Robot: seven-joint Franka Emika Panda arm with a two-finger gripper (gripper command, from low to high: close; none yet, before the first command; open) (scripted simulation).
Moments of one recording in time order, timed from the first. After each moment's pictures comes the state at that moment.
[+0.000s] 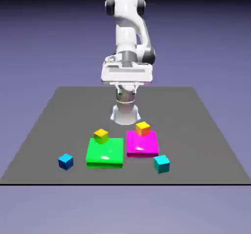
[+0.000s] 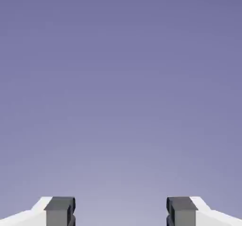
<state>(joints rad) 0.01 -0.54 -0.01 -2.80 0.01 3.03 0.69</state>
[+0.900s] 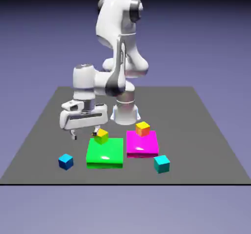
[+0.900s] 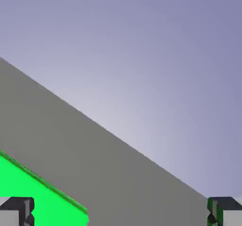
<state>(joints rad) -0.02 0.08 -0.34 -2.48 0.27 2.76 -0.49</state>
